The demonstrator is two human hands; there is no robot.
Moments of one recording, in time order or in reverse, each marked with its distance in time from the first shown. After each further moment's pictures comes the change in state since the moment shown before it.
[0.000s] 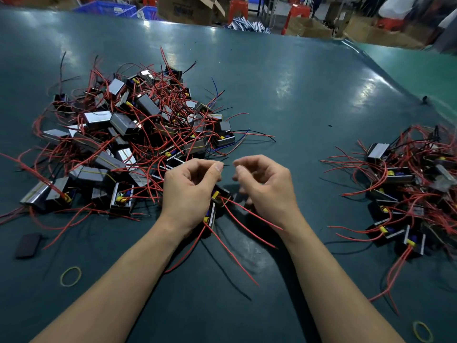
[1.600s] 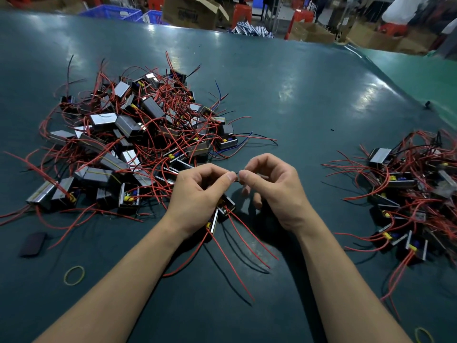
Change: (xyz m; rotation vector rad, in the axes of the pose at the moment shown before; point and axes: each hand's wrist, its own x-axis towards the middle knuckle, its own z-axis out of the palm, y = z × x) left_hand -0.004 0.007 -0.002 -0.035 -0.212 0.021; right_hand 0.008 0.001 -0.018 0.323 -0.237 0.056
